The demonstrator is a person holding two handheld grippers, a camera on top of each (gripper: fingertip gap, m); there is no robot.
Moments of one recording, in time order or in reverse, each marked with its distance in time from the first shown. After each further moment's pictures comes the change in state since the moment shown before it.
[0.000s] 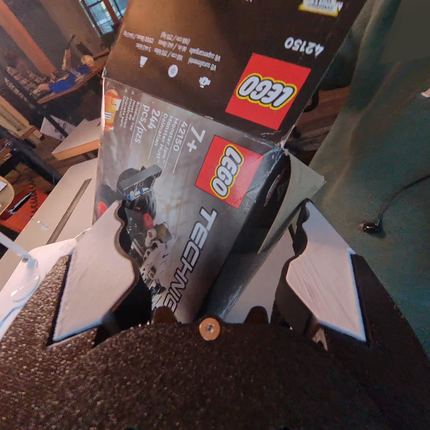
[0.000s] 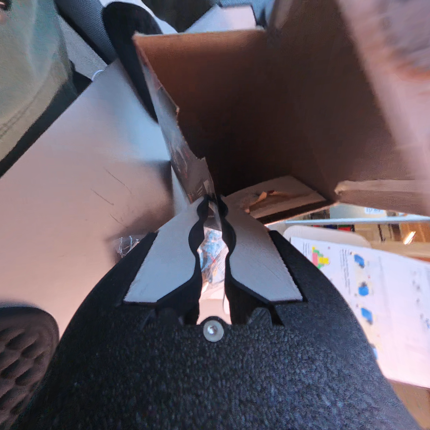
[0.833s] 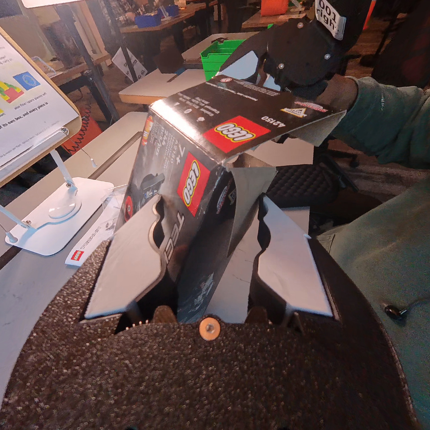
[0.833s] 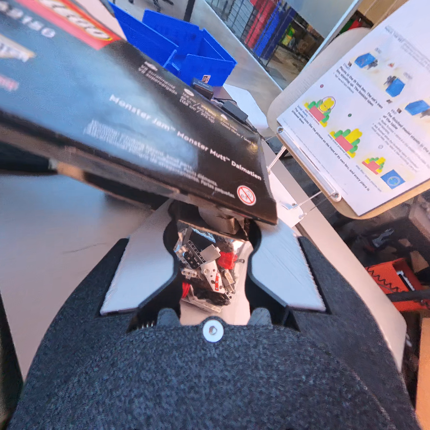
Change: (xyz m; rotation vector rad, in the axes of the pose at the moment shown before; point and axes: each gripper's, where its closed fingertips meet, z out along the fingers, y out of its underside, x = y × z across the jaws) left arm -0.051 -0.013 -0.004 -0.089 -0.302 -0.301; right arm 0.059 0.070 0.003 -0.266 0.311 0.843
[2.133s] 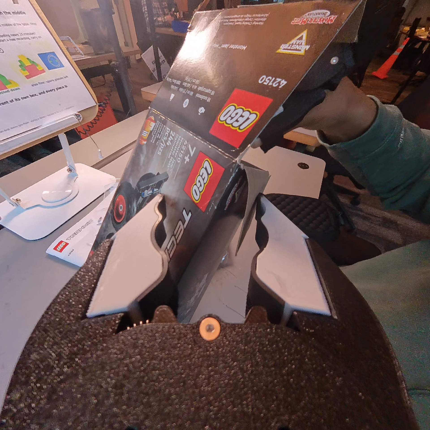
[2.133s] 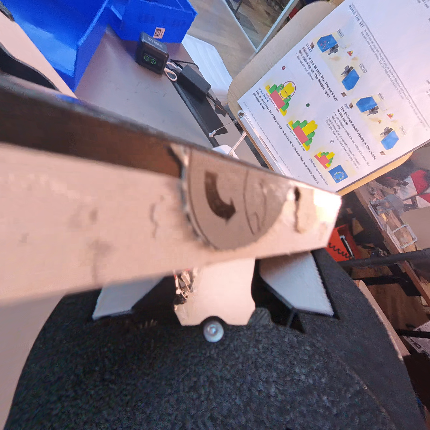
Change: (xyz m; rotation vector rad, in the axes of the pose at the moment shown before) left arm -0.010 -0.014 0.022 0.047 -0.087 -0.176; right arm 0.051 -0.017 0.020 -0.171 0.148 -0.071
